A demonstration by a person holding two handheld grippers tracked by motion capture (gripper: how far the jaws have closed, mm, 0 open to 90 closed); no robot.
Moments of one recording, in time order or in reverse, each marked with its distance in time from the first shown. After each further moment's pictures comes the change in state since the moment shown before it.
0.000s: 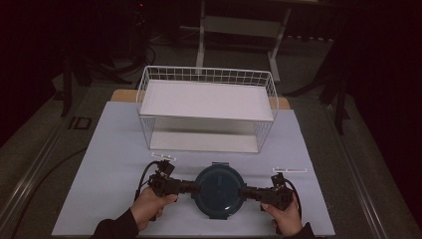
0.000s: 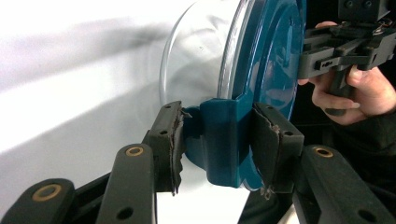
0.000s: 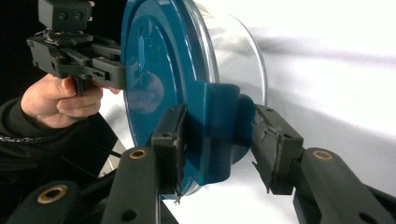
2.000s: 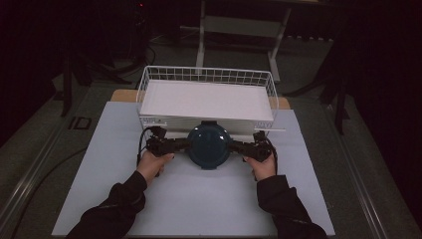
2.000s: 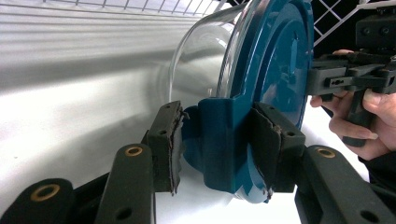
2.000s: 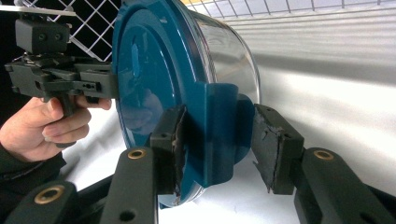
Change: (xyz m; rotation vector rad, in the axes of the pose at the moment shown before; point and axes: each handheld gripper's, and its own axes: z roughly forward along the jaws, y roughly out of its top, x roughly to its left) left arm 0.083 0.080 -0.007 -0.259 0.114 0.103; right arm -0.038 0.115 0.066 -0.145 -0.069 -0.175
